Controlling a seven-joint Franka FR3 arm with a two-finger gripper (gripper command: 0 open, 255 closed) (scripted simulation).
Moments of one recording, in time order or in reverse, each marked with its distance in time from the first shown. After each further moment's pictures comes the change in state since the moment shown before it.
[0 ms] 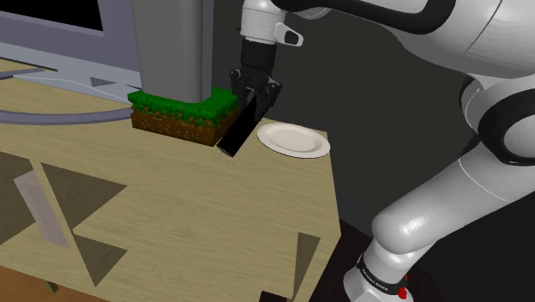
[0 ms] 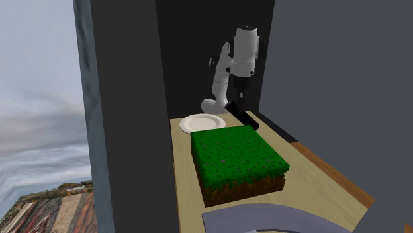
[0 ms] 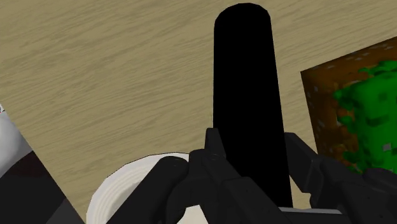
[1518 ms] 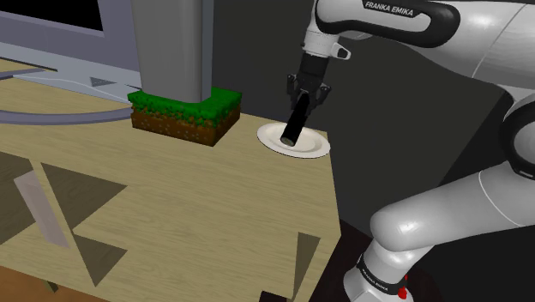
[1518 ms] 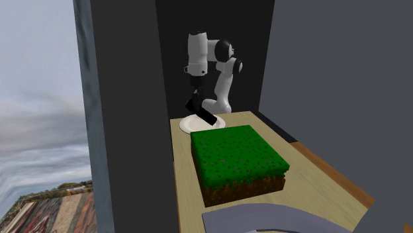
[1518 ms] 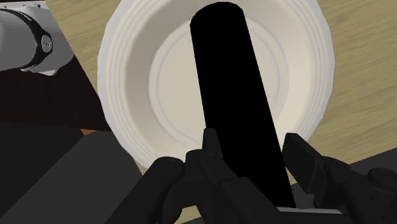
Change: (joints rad) arm -0.075 -0.211 -0.356 -0.279 -0.032 0.063 -0.451
